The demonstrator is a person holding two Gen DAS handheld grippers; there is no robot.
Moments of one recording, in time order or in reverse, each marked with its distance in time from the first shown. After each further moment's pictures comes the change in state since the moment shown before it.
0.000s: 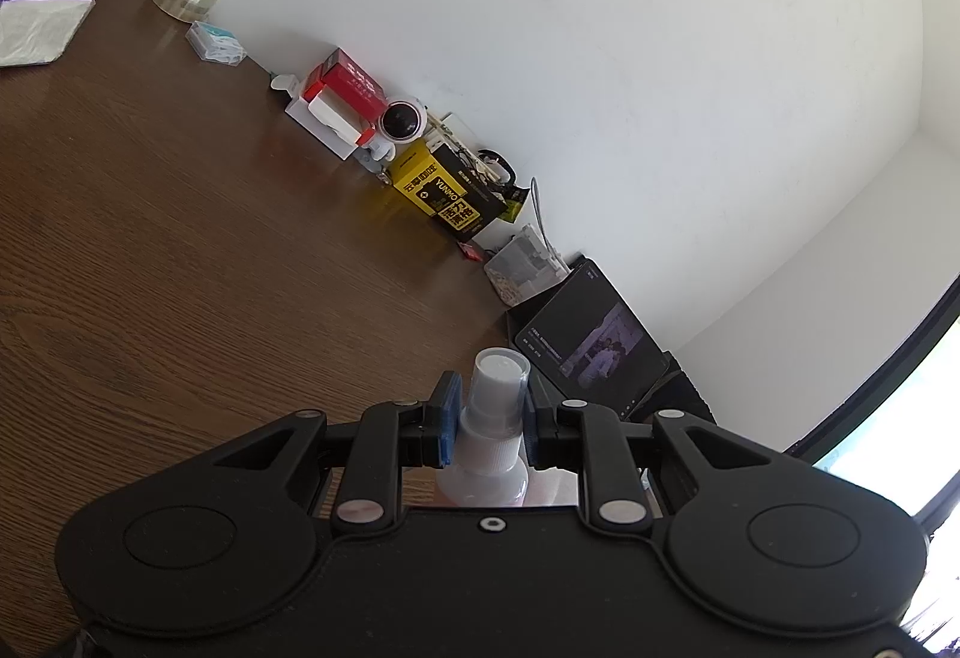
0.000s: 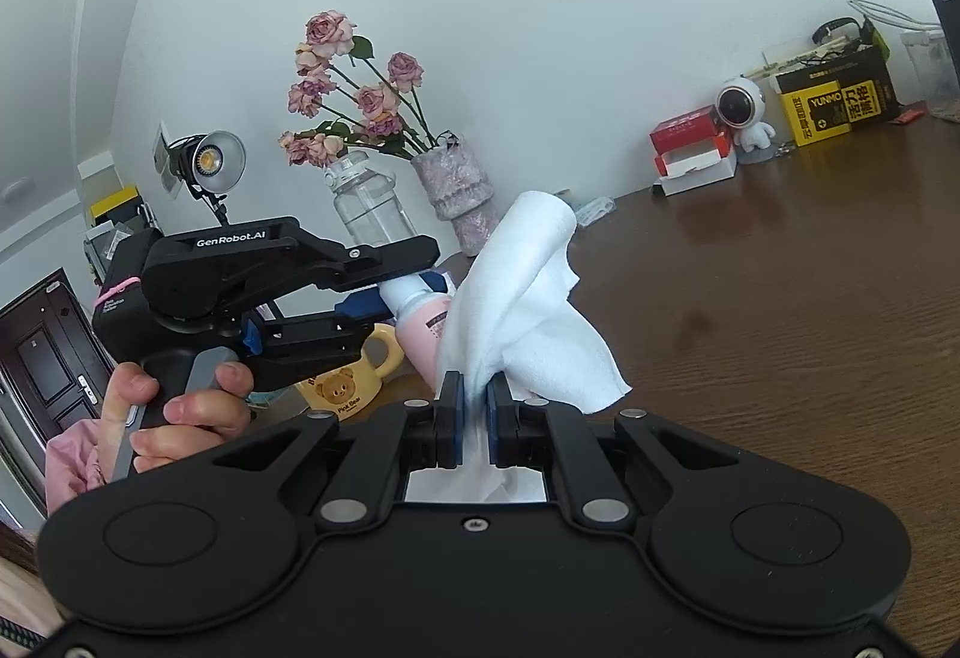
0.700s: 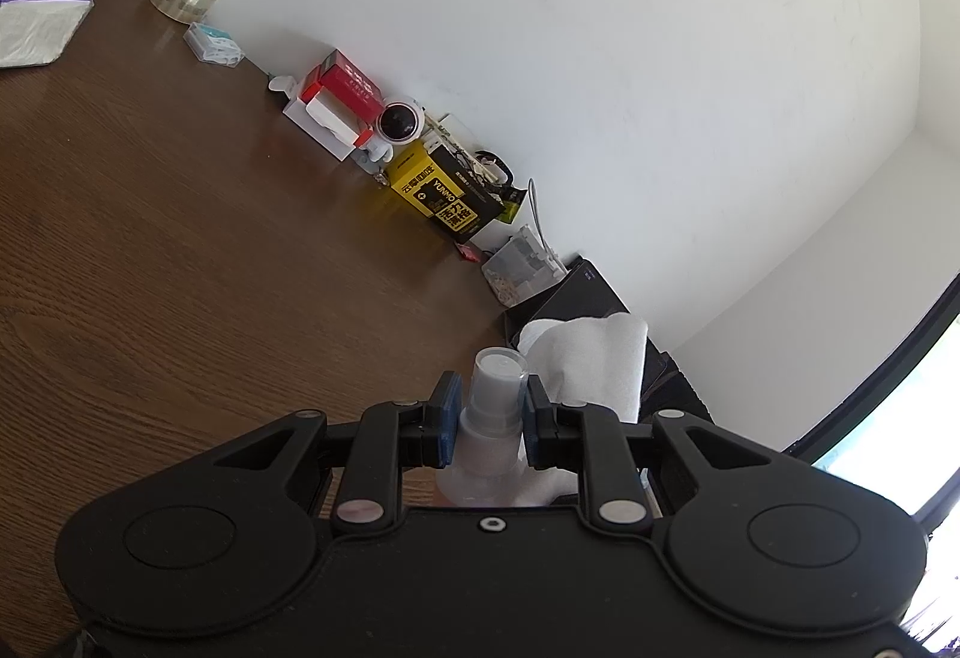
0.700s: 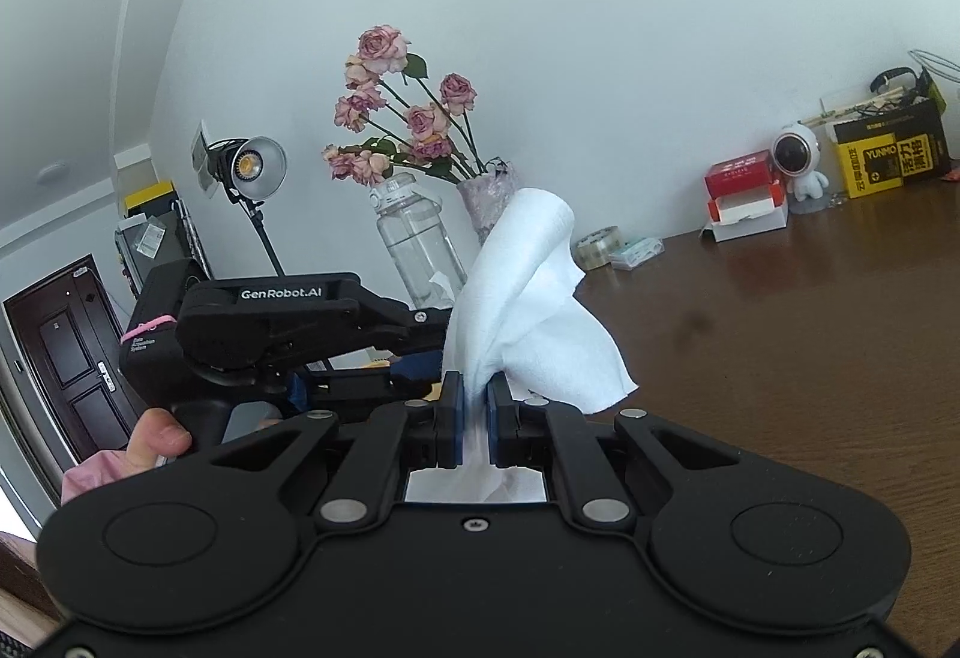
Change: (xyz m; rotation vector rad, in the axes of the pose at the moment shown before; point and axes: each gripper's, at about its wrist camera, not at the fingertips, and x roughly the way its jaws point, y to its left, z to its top) left arm -0.001 0.001 0.000 0.000 0.000 -0.004; right arm 0.012 0.017 0.017 -0.054 -0.033 0.047
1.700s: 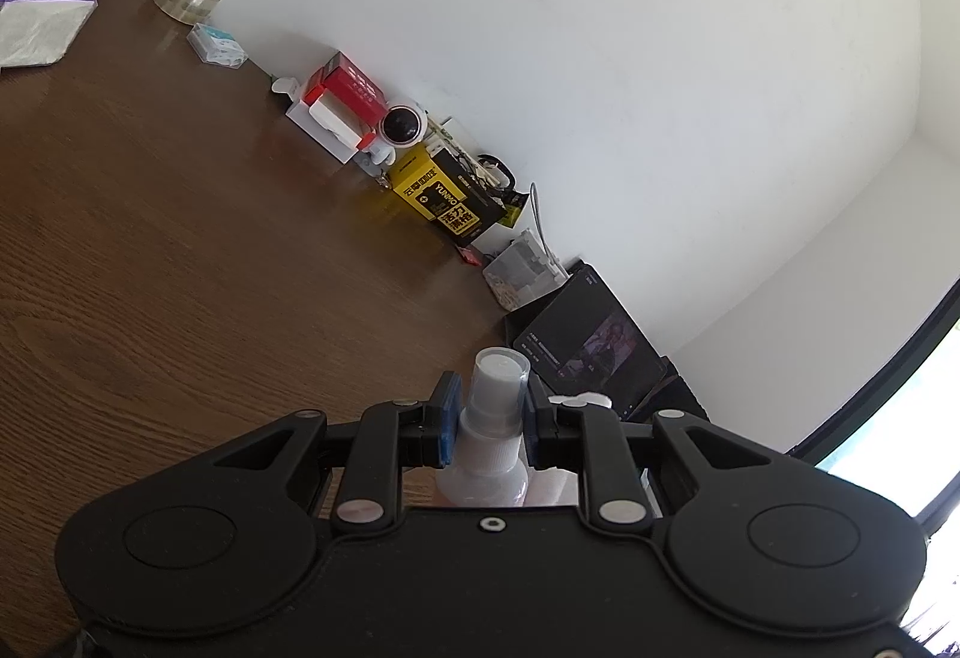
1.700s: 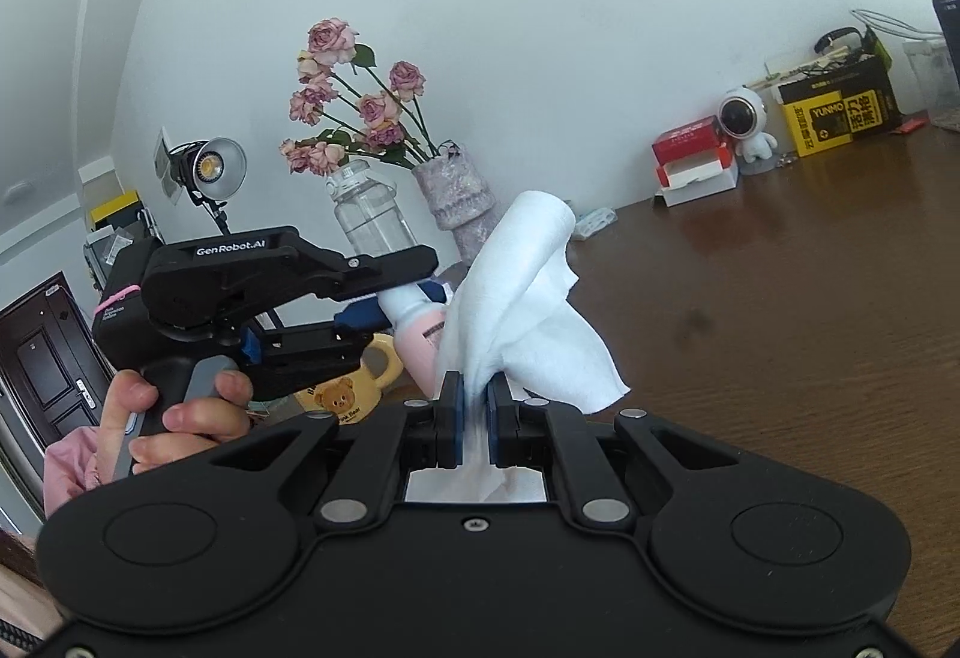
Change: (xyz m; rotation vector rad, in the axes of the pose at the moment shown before) left arm -0.003 0.005 0.002 -0.008 -0.009 0.001; right arm -0.016 -0.020 -0.022 0.068 0.020 -0.070
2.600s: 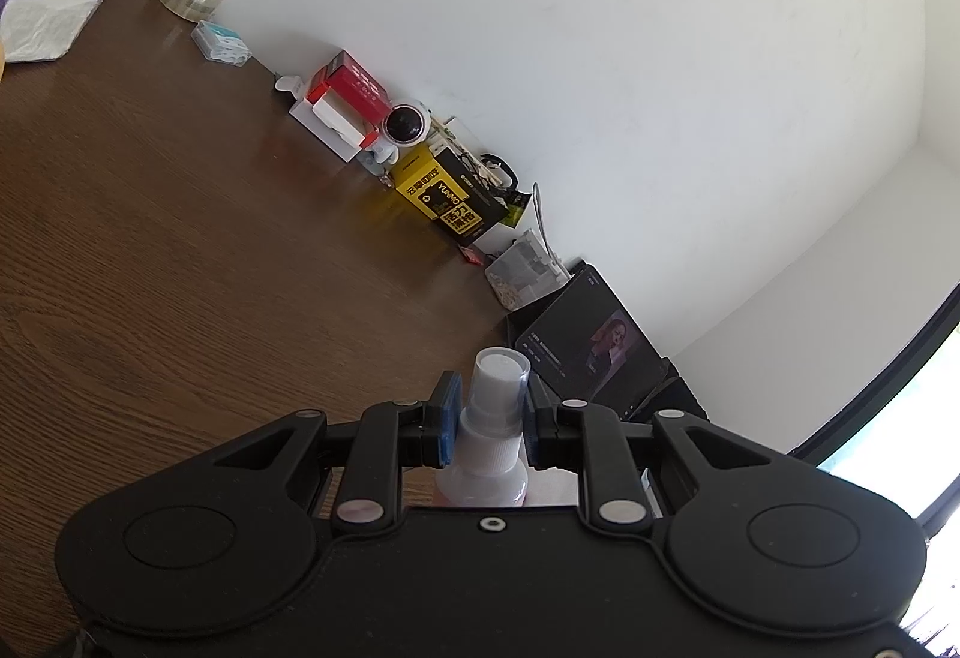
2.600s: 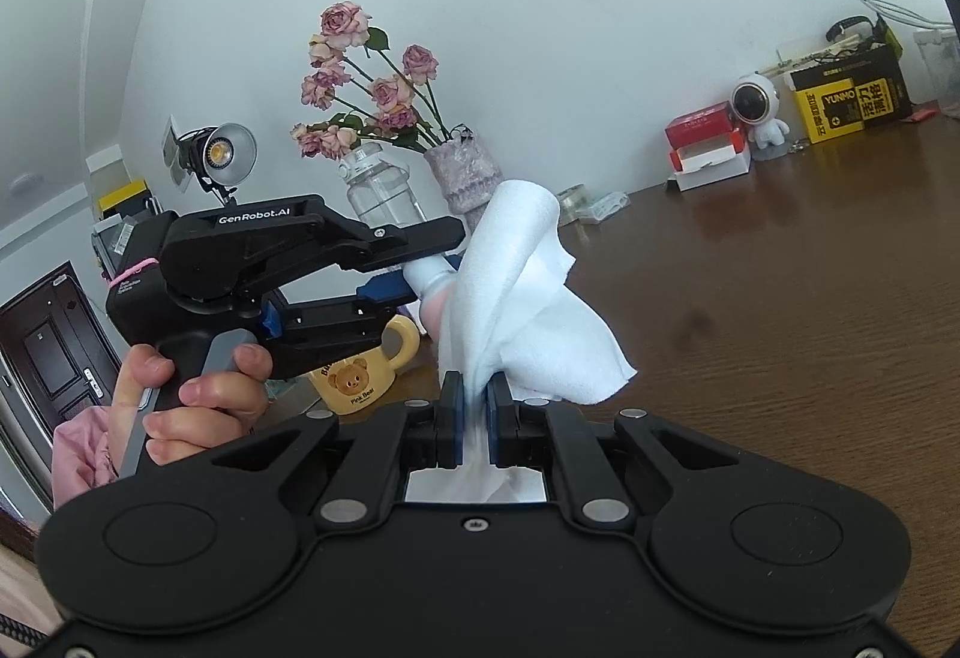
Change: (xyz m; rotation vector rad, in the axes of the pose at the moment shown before) left arm 0.002 -0.002 0.000 -0.007 0.003 -0.001; right arm 0.005 0.017 -0.005 -0.028 0.013 0.035
